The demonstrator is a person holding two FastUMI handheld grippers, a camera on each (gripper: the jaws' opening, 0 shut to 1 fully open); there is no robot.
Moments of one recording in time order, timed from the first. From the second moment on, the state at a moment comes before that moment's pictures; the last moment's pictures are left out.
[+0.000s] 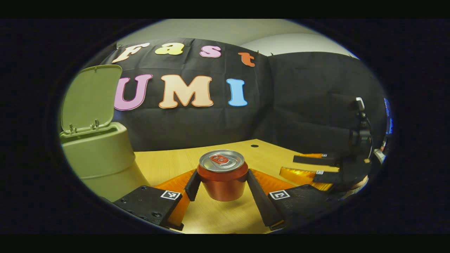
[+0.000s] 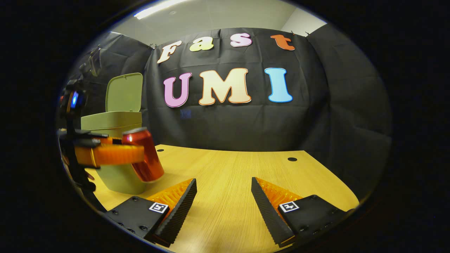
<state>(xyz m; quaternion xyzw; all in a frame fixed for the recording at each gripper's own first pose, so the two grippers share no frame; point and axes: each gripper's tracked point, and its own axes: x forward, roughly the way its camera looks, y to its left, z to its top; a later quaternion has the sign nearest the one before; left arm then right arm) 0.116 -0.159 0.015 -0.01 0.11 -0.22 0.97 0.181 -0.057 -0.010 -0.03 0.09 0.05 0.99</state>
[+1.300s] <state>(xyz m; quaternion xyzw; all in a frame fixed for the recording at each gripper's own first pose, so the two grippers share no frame) 0.115 0.081 0.159 0.03 0.06 0.05 1.00 0.154 -0.045 -0.047 0.01 0.10 0.09 0.99</state>
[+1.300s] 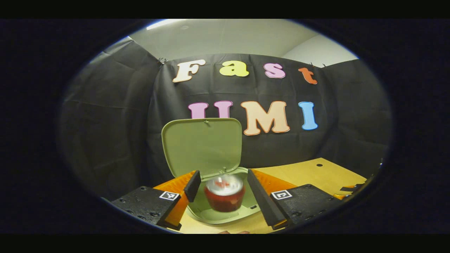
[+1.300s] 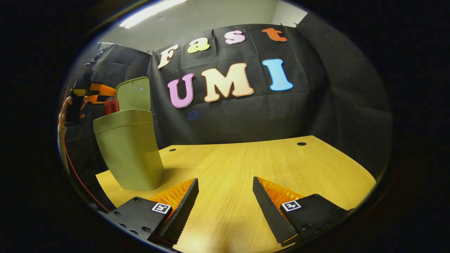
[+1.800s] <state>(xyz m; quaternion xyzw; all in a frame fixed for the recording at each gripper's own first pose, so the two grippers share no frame) 0.133 0.095 0.216 0.04 0.02 0.09 1.00 0.160 -0.048 -0.060 0.02 0.12 0.09 0.99</state>
